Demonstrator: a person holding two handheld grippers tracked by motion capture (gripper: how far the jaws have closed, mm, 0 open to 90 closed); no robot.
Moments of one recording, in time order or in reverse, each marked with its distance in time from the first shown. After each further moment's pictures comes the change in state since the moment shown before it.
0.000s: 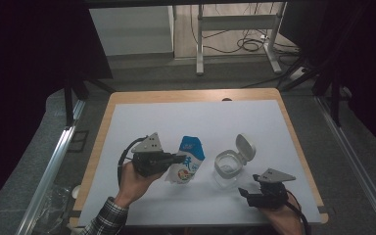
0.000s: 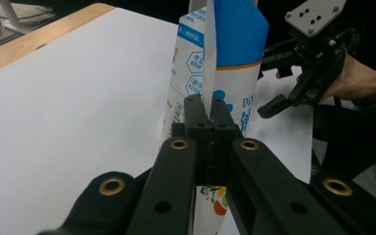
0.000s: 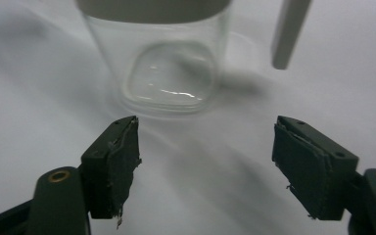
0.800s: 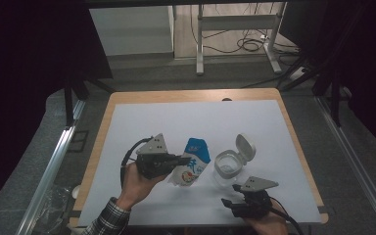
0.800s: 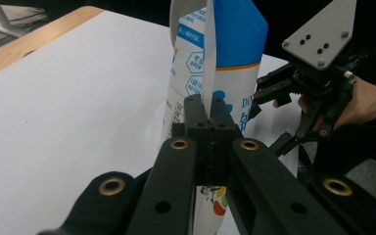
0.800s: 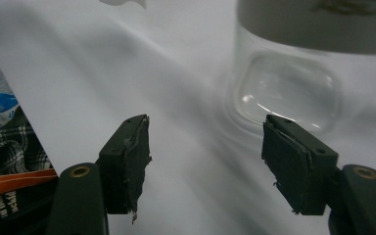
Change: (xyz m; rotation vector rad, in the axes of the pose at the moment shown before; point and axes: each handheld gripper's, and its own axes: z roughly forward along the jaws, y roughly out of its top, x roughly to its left) left arm -0.014 0.013 0.001 0.022 -0.016 0.034; right arm 0.048 0.010 0.010 0.010 0.159 -0.045
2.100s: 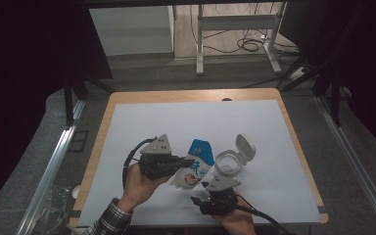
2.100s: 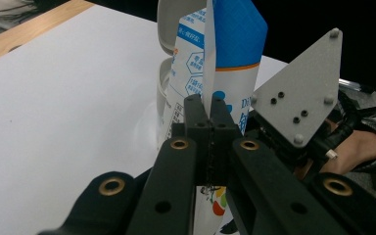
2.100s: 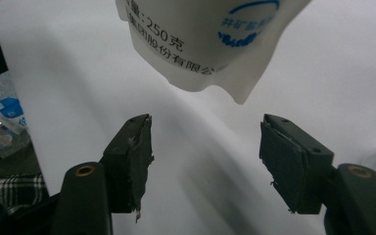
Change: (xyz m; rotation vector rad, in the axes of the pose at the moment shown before) left arm -0.007 0.008 0.003 0.023 -0.022 -0.020; right arm 0.049 0.035 0.062 -0.055 0.053 -0.088
